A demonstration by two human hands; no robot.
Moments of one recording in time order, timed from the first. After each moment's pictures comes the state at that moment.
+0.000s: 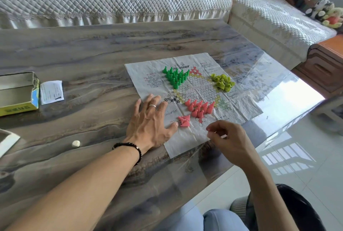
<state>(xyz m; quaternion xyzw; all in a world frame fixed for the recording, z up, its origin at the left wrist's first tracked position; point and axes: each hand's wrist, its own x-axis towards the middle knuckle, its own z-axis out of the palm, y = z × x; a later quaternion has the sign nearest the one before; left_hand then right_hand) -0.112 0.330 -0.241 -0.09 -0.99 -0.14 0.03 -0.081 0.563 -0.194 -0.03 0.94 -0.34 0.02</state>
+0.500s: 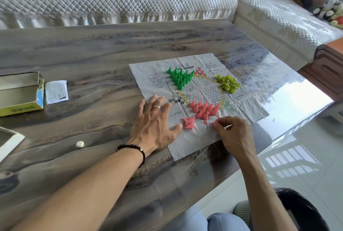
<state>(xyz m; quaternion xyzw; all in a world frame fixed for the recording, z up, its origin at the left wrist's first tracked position) -0.111 0.330 -0.242 -0.09 -0.98 -0.15 0.03 -0.109 0.563 -0.214 0.07 0.94 -0.32 -0.08</state>
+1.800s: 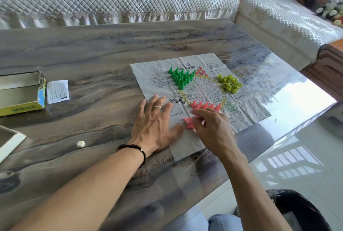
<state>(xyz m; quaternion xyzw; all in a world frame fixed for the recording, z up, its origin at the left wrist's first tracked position) -0.111 0.327 -0.239 -0.10 -0.99 -0.10 0.01 -0.111 0.511 -0.205 -0.14 0.95 -0.25 -0.10</state>
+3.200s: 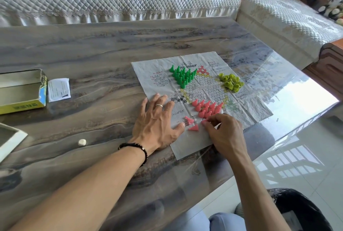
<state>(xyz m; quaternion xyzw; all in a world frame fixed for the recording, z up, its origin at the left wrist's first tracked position) -0.111 0.330 -0.240 -0.09 -0.99 -0.14 0.02 -0.106 0.533 -0.214 0.01 0.96 -0.27 -0.07</state>
